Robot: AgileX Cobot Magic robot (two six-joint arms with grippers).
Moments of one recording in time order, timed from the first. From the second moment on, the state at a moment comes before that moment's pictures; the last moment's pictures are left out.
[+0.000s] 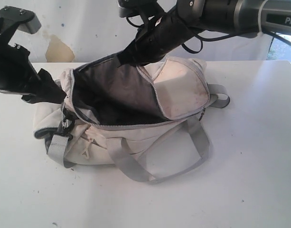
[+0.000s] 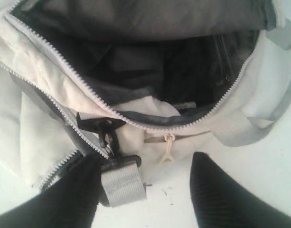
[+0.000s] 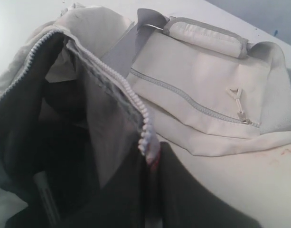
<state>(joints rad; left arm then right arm) -0.26 1.42 -1.11 -0.45 0.82 0.66 0.52 1.97 -1.69 0.35 0.57 -0.45</state>
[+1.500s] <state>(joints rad) -0.26 1.41 -1.11 -0.31 0.86 0.40 0.60 1.80 -1.69 0.38 1.16 -0.38</state>
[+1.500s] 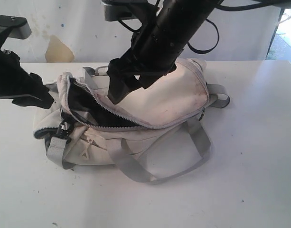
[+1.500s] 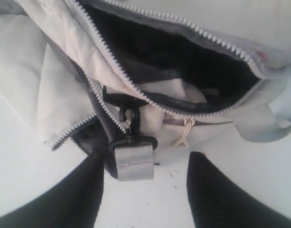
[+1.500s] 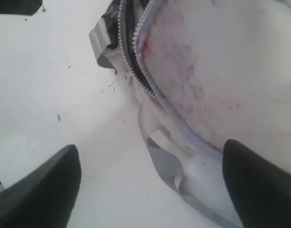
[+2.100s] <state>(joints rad) -0.34 1.41 -1.17 -0.53 0.72 0.40 0.51 1.80 -1.69 0.26 1.22 -0.18</state>
